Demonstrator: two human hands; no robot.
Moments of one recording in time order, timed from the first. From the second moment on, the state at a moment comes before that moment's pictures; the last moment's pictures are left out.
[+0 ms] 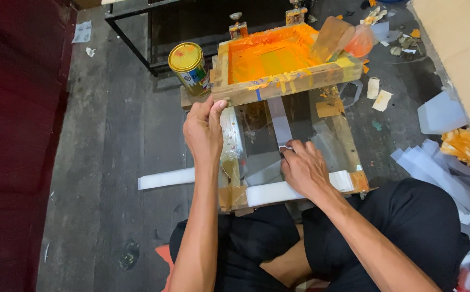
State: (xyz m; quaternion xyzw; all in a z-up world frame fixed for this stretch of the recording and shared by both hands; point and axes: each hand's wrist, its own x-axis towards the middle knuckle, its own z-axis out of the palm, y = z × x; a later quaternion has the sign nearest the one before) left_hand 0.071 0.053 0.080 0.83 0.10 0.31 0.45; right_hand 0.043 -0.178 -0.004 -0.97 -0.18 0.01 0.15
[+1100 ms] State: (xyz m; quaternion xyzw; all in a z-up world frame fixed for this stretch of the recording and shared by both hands) left_hand 0.071 0.057 0.084 0.85 0.10 0.28 0.44; right_hand 0.043 -0.180 -0.008 -0.97 -0.18 -0.03 0.18
